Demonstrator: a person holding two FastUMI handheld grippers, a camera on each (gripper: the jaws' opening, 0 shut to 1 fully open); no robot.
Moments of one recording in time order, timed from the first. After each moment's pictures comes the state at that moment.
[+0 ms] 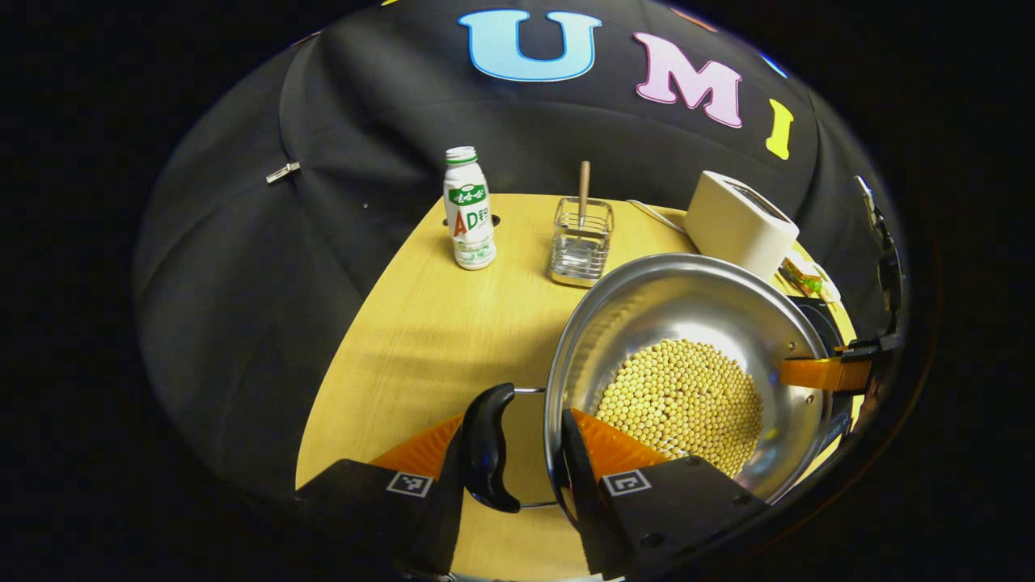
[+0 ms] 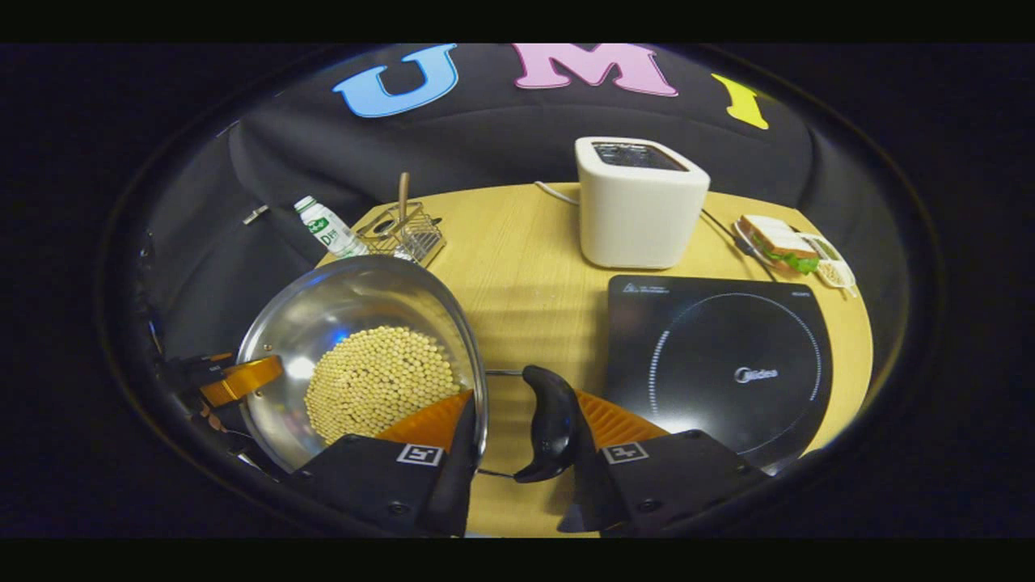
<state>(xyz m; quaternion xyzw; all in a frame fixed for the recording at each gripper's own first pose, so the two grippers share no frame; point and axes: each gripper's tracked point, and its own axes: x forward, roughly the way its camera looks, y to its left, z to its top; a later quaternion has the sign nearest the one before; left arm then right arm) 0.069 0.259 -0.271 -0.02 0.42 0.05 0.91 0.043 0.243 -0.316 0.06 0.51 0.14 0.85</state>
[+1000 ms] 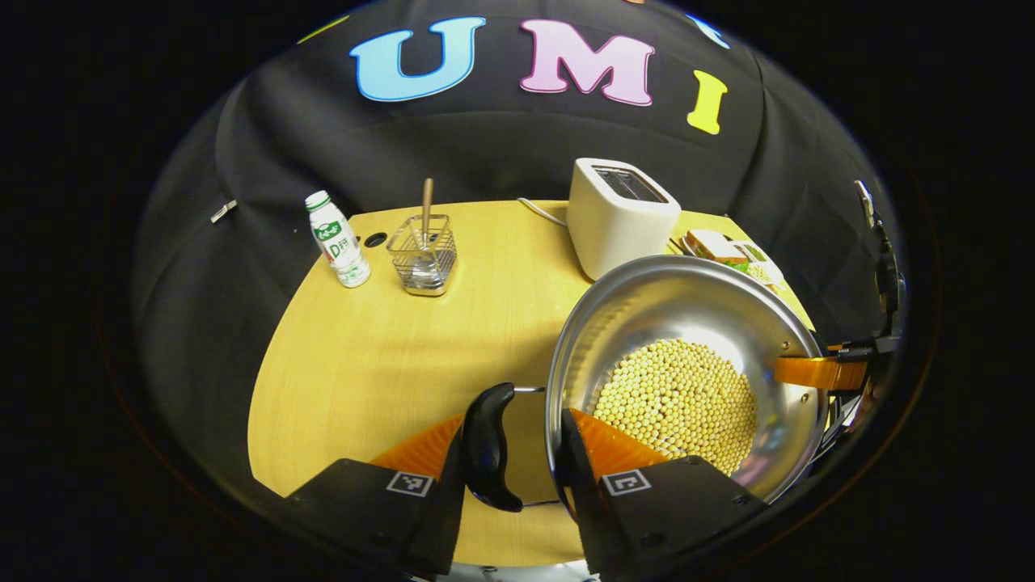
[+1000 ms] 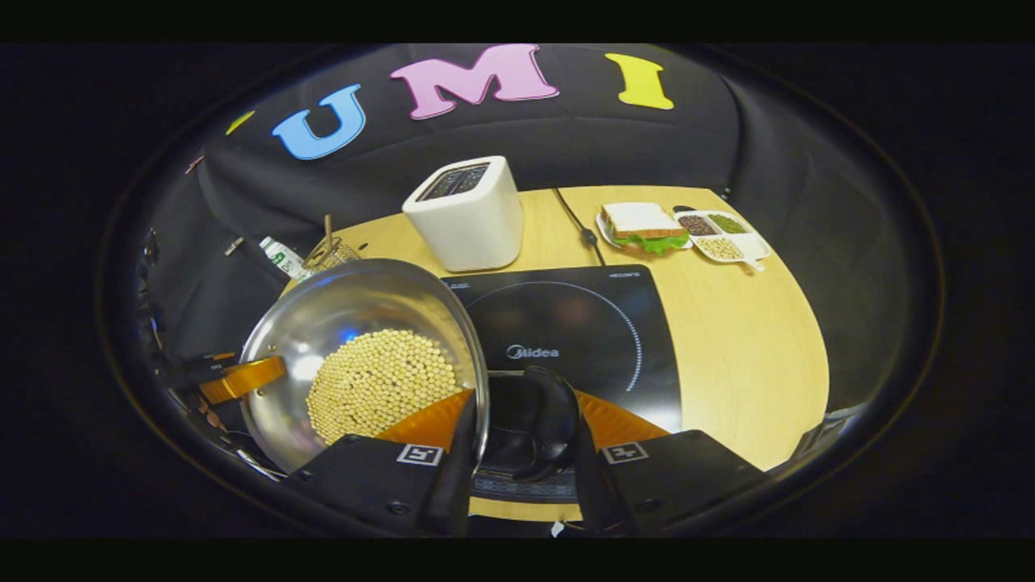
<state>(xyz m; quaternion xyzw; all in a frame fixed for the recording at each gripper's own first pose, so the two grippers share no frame) 0.078 0.060 -0.240 0.00 0.43 -0.02 0.90 0.031 0.043 -0.293 0.09 0.51 0.09 0.85</state>
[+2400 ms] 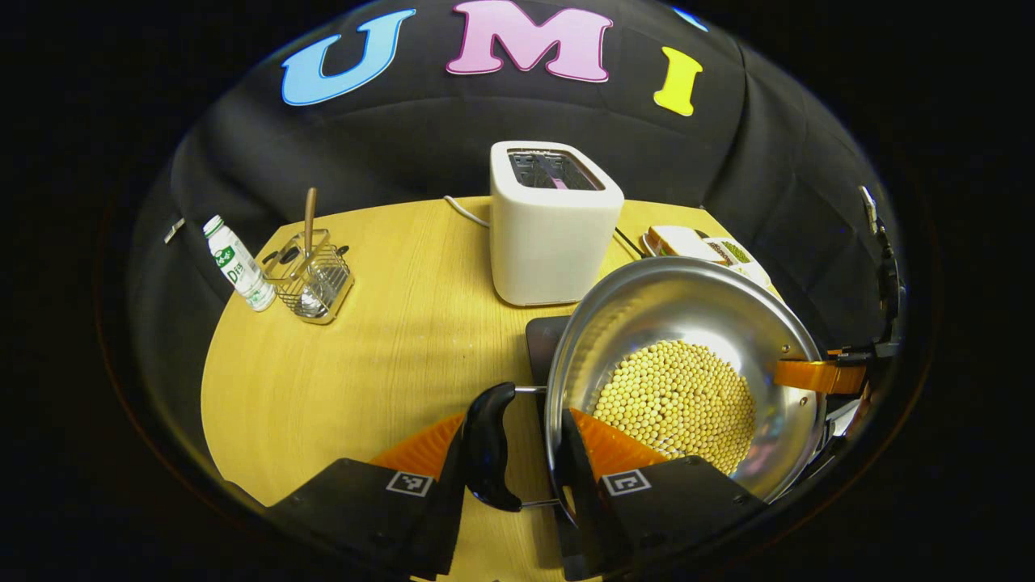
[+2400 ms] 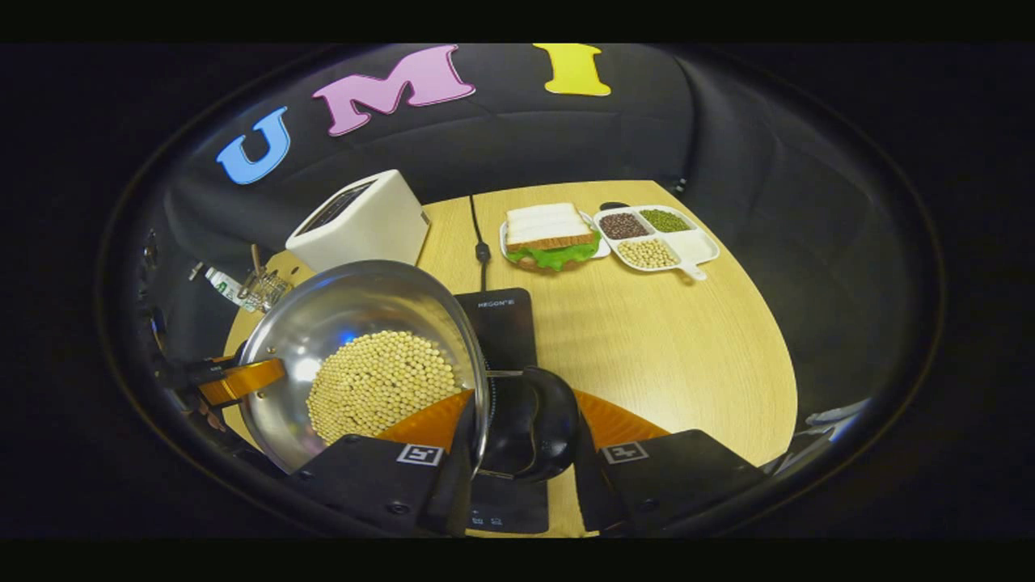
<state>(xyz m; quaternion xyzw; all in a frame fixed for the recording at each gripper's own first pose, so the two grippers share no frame) 0.163 -0.055 -0.287 -0.01 0.44 -0.06 0.90 0.086 -0.066 -0.340 0.09 0.52 0.03 0.85</state>
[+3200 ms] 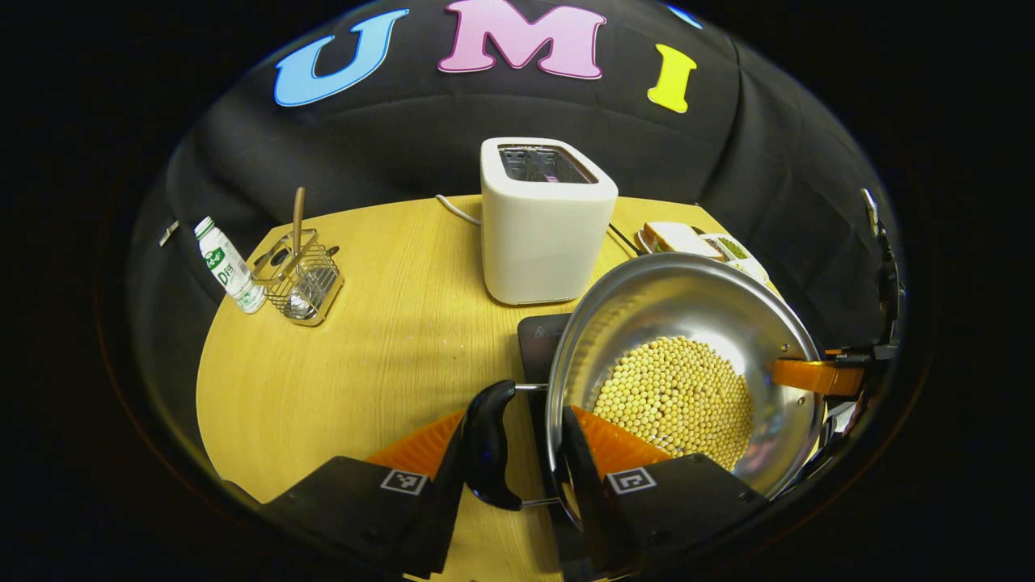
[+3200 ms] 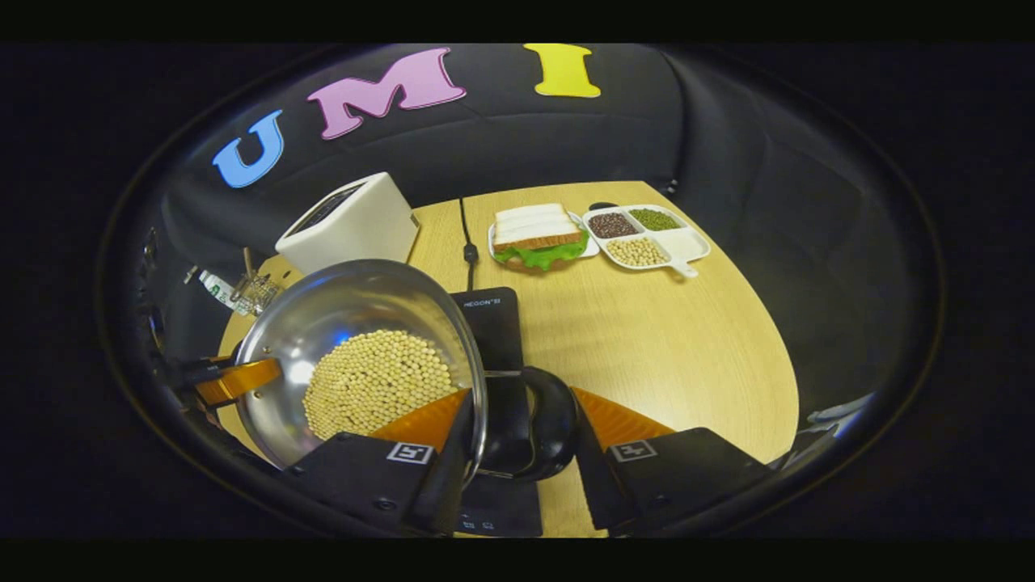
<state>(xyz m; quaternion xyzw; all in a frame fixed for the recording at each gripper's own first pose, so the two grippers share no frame) 0.167 -0.060 -0.291 0.01 0.43 -0.07 0.90 0.087 -0.074 -0.344 0.08 0.50 0.02 0.86</state>
